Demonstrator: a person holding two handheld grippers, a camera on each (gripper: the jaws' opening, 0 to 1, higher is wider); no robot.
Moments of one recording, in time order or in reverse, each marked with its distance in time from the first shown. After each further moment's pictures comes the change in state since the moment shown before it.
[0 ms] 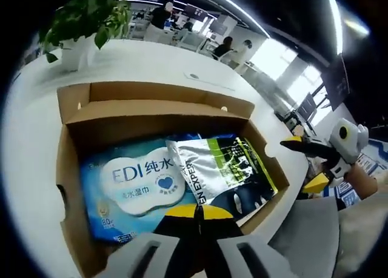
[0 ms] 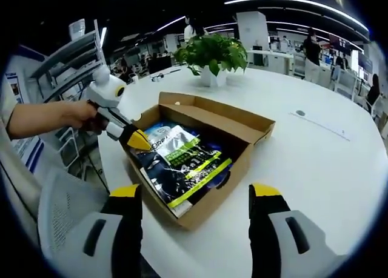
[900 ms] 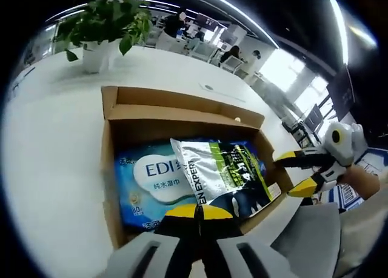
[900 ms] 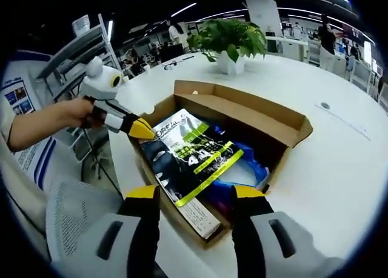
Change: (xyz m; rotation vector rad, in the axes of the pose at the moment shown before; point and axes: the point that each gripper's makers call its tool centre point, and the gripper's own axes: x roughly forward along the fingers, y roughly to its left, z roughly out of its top) left arm -0.032 0.025 0.000 -0.046 -0.076 0.064; right arm 0.044 0.031 0.003 0.016 0.112 0.114
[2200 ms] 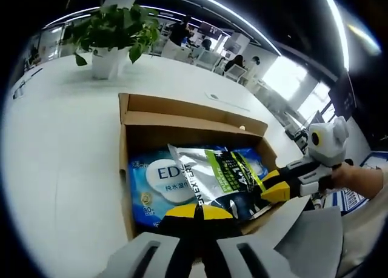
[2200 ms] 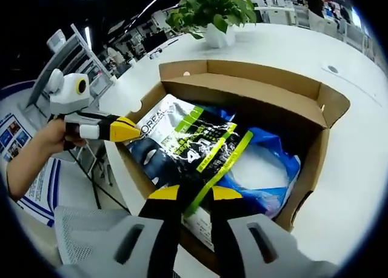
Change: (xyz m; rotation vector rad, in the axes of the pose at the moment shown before) left arm -0.012 0.011 0.005 -0.007 -0.064 0.025; right arm 0.043 0.008 -0.006 0.220 0.111 -0.001
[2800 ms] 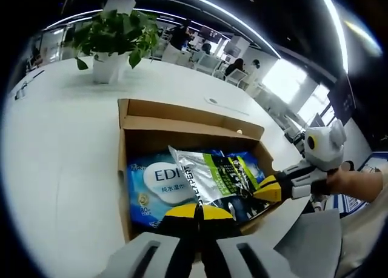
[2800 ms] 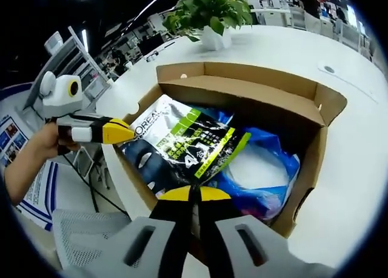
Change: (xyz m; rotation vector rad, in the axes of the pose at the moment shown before) left arm -0.006 -0.008 0.004 -0.002 -0.035 0.004; right arm 0.000 0.001 0.001 -0.016 -0.027 -0.025
